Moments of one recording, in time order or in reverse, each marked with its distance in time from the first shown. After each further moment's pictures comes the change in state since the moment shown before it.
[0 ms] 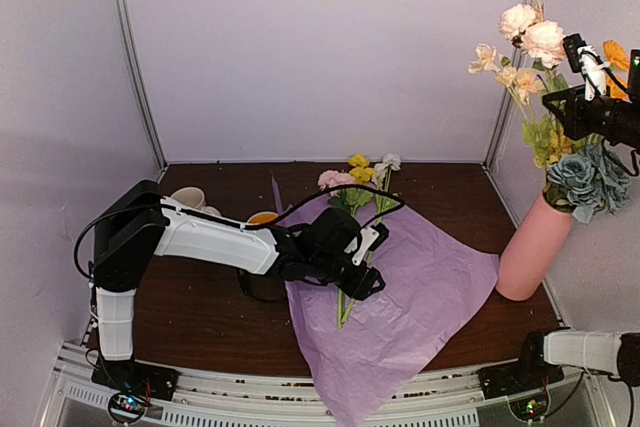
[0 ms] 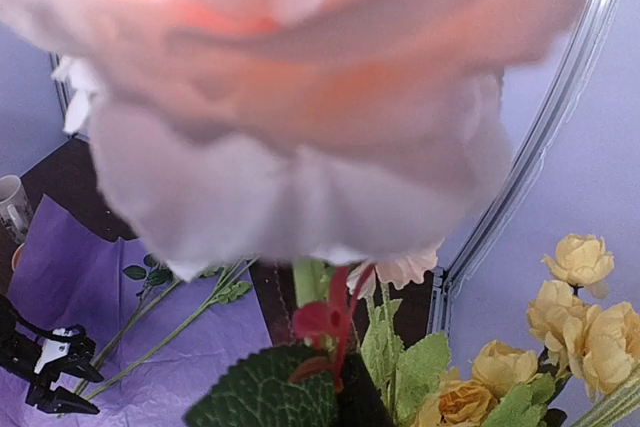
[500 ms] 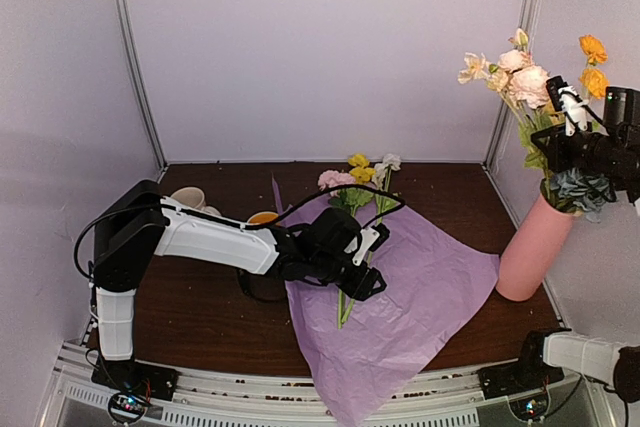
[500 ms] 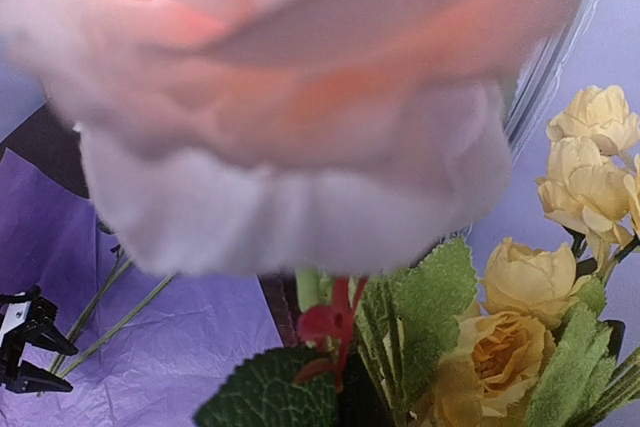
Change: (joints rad) left arm 0.000 0.000 0.000 0.003 0.021 -0.008; right arm -0.034 -0.093 -0.320 0.119 0.019 -0.002
